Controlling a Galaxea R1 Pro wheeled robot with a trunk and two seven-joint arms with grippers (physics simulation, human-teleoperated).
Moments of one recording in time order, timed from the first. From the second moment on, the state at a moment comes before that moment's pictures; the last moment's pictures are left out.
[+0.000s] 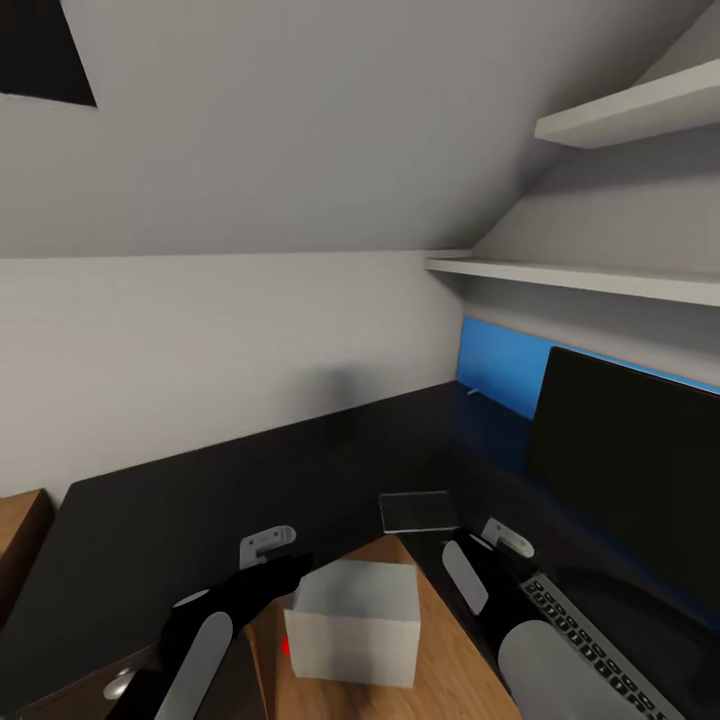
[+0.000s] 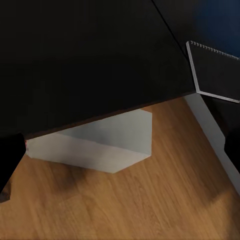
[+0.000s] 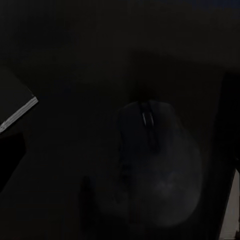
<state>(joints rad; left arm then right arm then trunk) -0.18 -0.01 -0.23 -1.58 0.66 0.70 0.40 -0.65 0.12 0.06 -0.62 -0.53 0.12 -0.78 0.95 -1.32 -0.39</state>
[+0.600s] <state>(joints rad) -0.18 -0.01 -0.23 -1.56 0.66 0.69 0.40 -0.65 0.12 0.07 -0.60 -0.53 0.12 -0.77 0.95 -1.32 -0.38</state>
